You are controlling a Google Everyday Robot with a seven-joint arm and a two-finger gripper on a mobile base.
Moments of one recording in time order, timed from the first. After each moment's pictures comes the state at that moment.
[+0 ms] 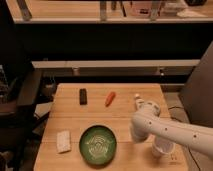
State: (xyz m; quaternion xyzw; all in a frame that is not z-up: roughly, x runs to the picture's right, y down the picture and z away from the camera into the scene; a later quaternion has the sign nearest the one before) arm 0.155 0.266 0.760 -0.33 -0.05 -0.09 0.94
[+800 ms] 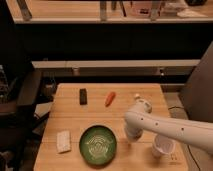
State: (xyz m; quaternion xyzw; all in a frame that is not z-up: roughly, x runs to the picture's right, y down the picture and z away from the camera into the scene) arm 0.135 0.270 0.777 -0.36 -0.06 -0.12 0.92
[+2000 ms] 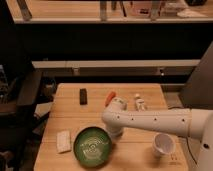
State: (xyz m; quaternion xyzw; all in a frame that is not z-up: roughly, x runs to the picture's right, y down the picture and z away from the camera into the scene) arm 0.042 0.271 0.782 -0.37 -0.07 -0.21 0.90
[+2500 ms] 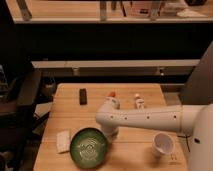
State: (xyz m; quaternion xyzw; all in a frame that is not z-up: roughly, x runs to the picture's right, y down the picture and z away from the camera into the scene) arm 0.016 0.270 0.781 -0.37 -0.07 -0.23 0.90
